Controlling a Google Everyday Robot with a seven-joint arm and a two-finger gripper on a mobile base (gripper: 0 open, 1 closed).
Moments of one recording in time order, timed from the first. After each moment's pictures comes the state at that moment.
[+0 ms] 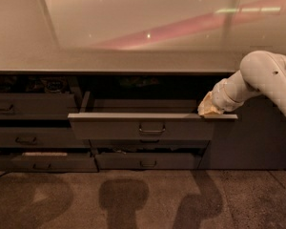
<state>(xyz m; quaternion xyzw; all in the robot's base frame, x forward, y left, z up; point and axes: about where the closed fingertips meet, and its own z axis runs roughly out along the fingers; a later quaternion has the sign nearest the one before) 0.627 -0.238 0.698 -0.67 0.71 0.02 0.24</state>
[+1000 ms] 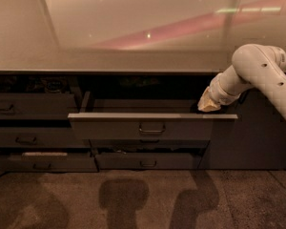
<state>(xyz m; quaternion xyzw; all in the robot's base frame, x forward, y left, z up) 0.650 -0.239 0.702 -0.64 0.73 0.00 0.22</state>
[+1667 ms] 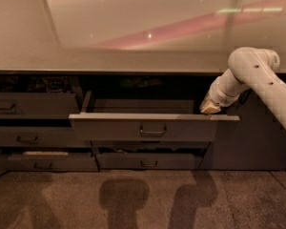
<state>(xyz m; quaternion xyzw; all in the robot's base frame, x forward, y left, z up) 0.665 -0.257 0.669 -0.62 0.76 0.01 0.18</state>
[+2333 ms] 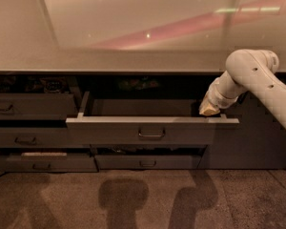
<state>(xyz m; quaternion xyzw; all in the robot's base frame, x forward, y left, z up) 0.654 -0.252 0.674 -0.63 0.76 -0.01 0.19</state>
